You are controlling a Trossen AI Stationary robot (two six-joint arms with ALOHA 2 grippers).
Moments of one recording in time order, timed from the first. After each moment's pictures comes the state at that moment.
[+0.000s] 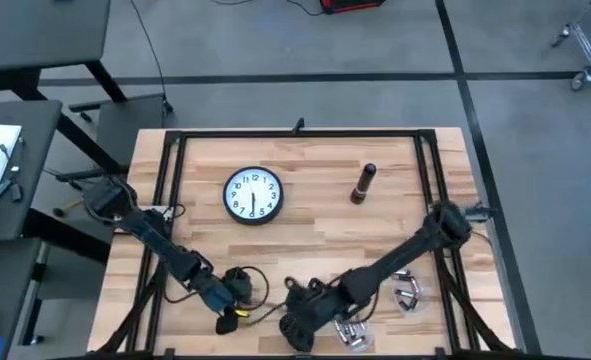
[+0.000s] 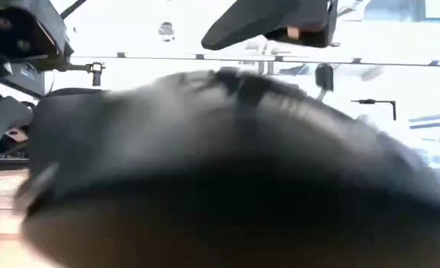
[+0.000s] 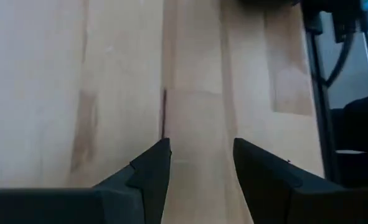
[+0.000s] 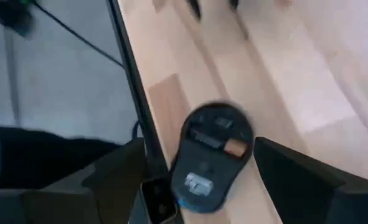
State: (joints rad) left arm -0.71 1.62 0.66 0.28 -0.14 -0.77; right arm 0.55 2.15 1.82 -0.61 0.09 0.99
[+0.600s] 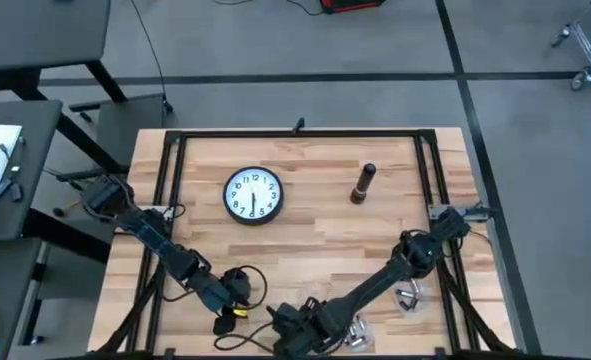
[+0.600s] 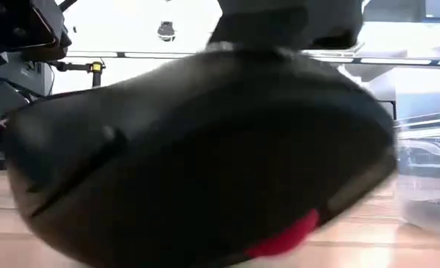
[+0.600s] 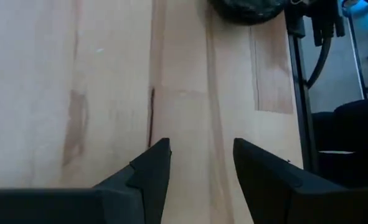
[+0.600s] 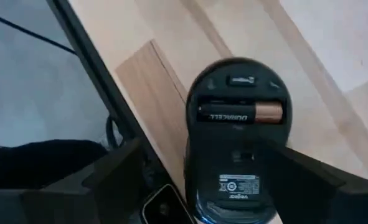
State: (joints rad) left arm -0.71 1.59 0.66 0.25 -0.14 -0.79; right arm 0.60 2.49 2.31 -0.99 0.13 1.19
